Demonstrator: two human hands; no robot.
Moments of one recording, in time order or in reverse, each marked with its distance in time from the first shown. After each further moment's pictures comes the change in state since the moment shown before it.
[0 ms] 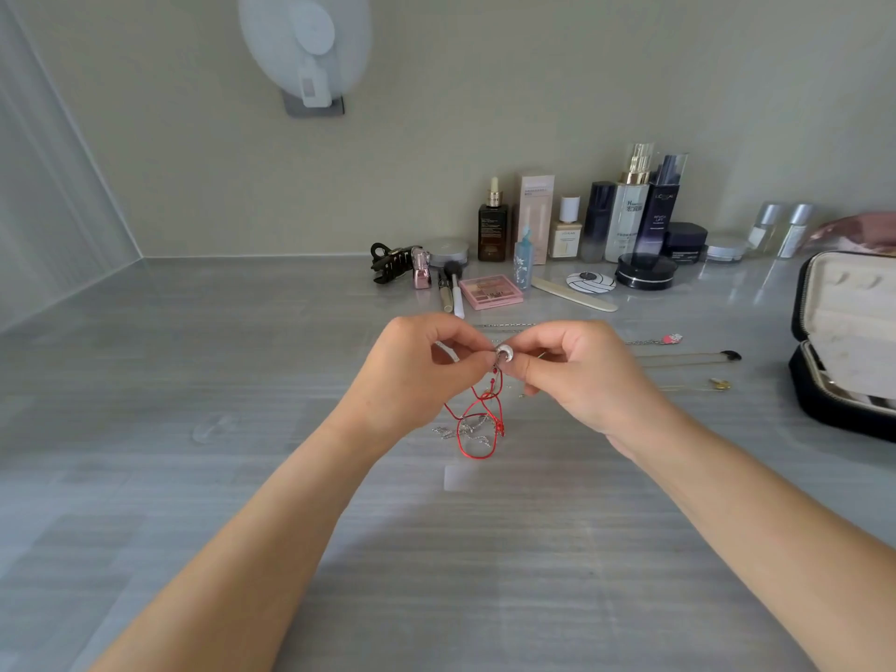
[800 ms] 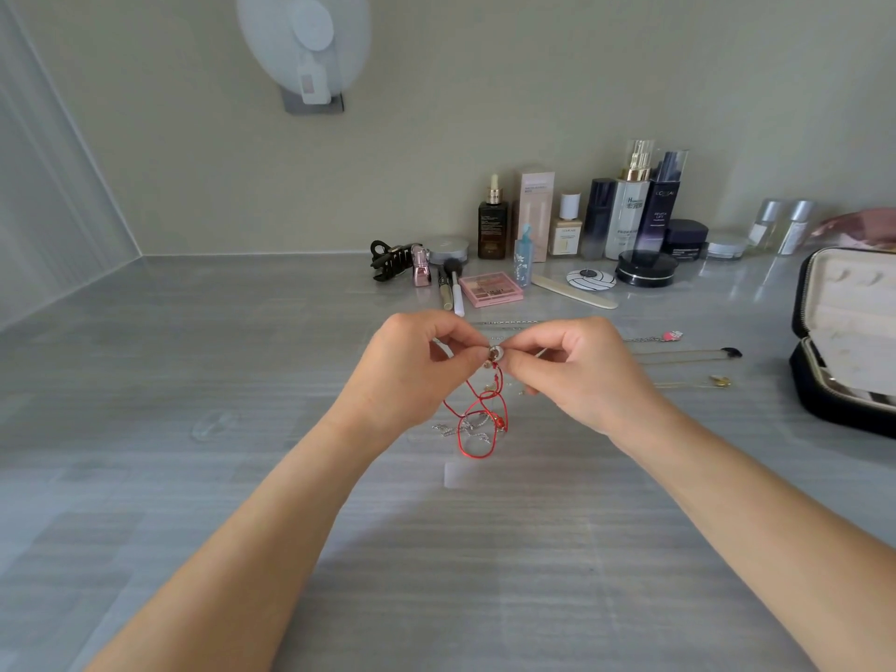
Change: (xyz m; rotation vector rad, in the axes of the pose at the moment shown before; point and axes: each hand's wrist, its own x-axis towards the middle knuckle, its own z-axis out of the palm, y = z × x) left_hand 0.001 -0.001 -0.001 0.102 0.020 0.019; right_hand 0.000 0.003 0.000 -0.082 0.038 -0.061
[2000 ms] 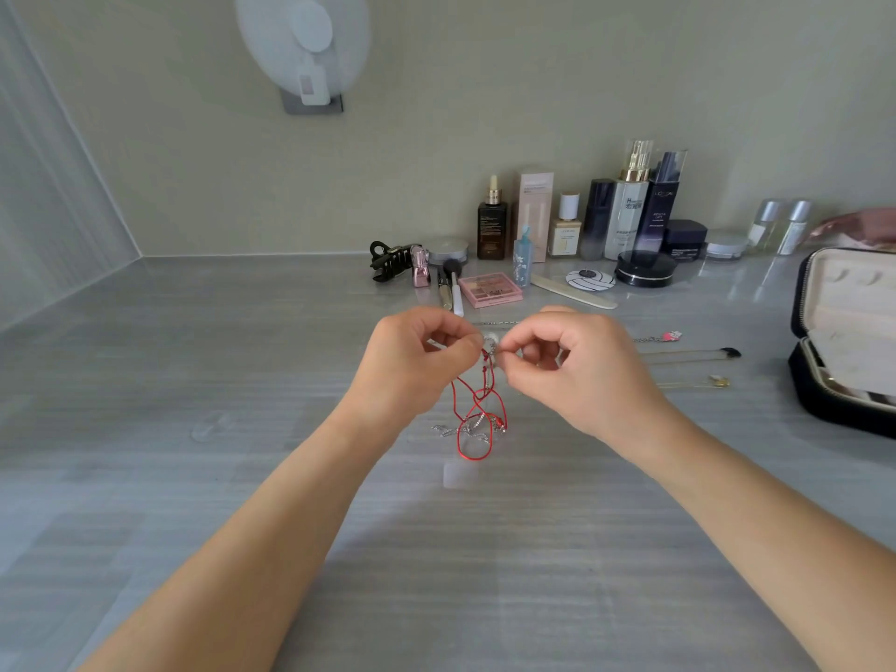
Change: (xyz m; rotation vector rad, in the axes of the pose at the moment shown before) left_hand 0.001 0.002 0.005 -0.226 0.089 -0.158; right_hand -0.003 0.001 -0.001 -0.238 0.139 -0.284
